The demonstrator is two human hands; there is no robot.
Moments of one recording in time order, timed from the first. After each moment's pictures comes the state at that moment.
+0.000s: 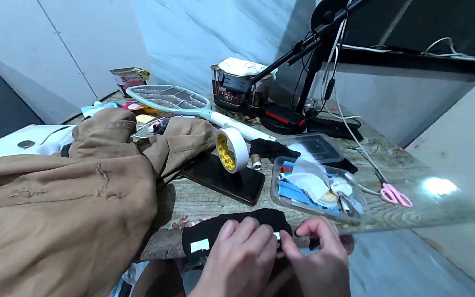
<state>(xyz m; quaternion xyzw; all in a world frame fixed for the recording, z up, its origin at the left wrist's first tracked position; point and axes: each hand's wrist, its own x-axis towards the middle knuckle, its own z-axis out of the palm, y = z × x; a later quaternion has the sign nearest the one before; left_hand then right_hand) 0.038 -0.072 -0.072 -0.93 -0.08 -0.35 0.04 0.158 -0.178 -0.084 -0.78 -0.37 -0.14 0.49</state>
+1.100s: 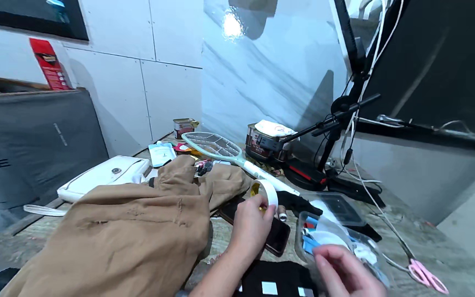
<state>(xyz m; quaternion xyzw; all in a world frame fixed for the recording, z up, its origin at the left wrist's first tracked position) 0.074 0.005 0.004 -0.80 -0.35 -0.32 -0.37 0.166 -0.168 -0.013 -0.64 -0.52 -0.01 0.57</state>
